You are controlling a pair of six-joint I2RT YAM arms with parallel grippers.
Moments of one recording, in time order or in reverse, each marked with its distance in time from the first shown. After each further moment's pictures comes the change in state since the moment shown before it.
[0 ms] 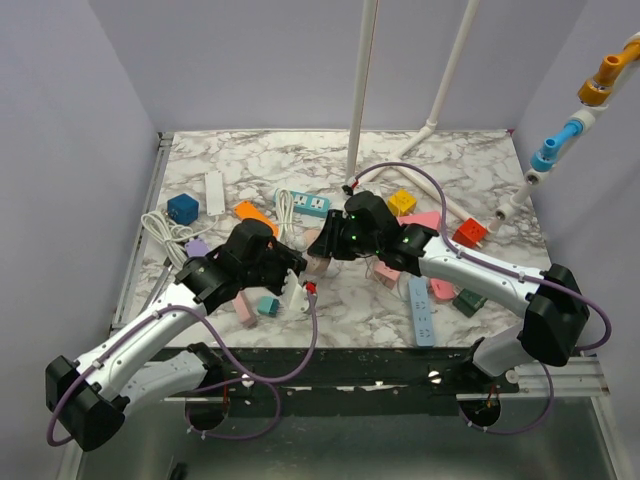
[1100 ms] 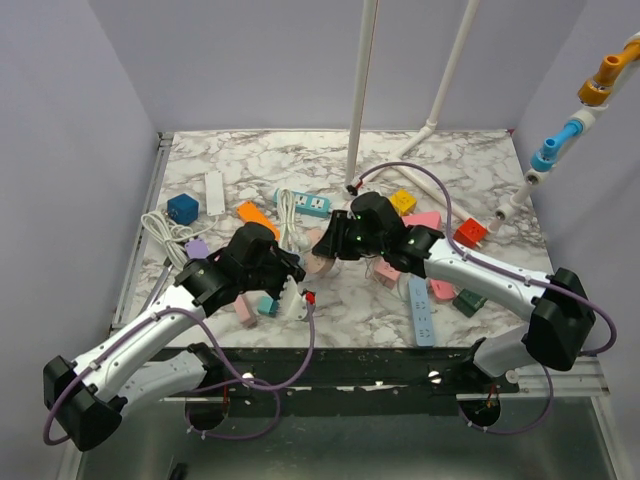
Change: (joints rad) left arm -0.031 0.010 -0.006 -0.037 -0.060 0.103; right arm -0.024 -0.029 -0.035 0.019 -0.005 -0.028
